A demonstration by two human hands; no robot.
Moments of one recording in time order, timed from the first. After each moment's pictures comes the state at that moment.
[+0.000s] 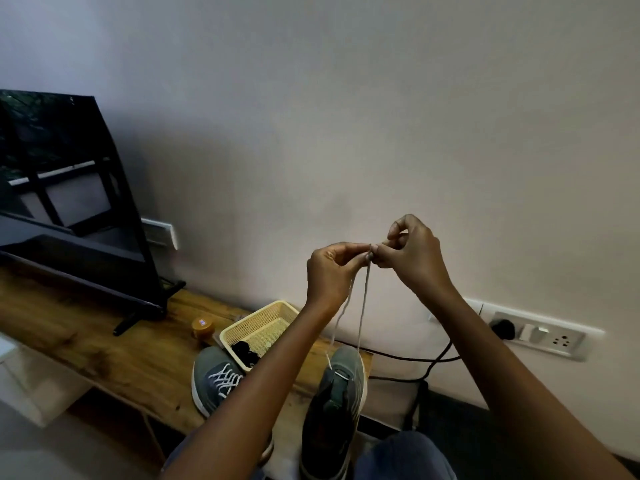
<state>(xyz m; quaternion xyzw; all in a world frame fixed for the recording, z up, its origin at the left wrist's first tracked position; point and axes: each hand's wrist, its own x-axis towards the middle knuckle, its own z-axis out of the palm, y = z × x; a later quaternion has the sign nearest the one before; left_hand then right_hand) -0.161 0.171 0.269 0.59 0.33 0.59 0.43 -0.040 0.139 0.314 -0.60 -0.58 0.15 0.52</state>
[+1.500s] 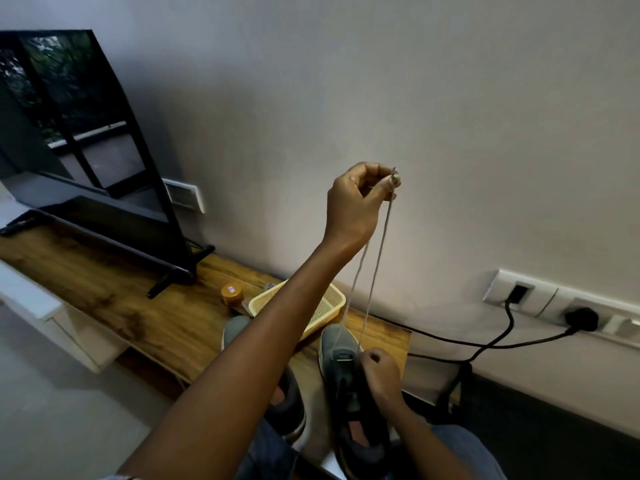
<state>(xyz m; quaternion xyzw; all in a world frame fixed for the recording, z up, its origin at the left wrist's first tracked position) -0.182 0.229 0.291 0.61 0.33 0.61 0.39 -0.097 0.173 0.020 -0.73 -0.43 0.37 0.38</state>
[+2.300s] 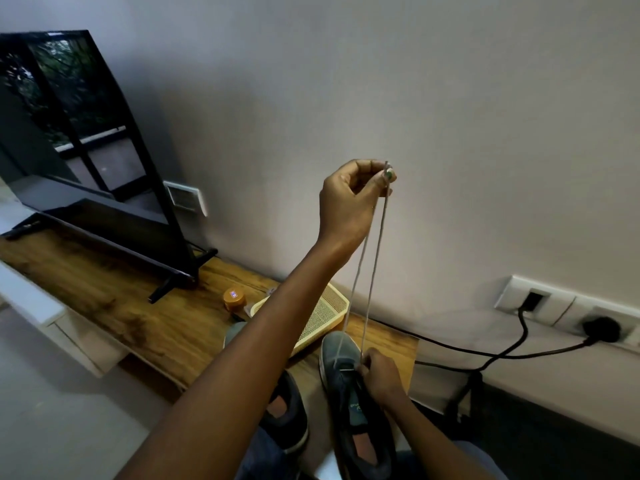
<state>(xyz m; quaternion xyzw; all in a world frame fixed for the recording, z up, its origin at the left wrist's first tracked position) -0.190 0.237 0.294 0.58 0.33 0.63 0.40 -0.092 0.204 0.010 -0.74 -0.58 0.29 0.18</state>
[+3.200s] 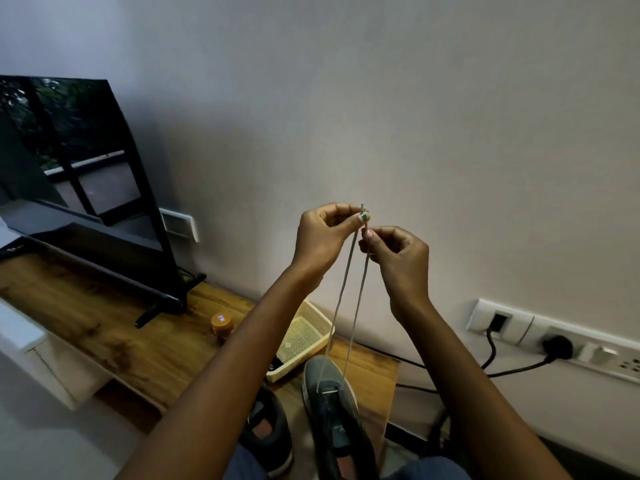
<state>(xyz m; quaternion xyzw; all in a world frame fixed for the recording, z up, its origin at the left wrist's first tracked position) -0.205 0.220 0.304 0.58 0.38 0.58 0.43 -0.095 0.192 0.274 -0.48 -0.52 0.26 0.66</state>
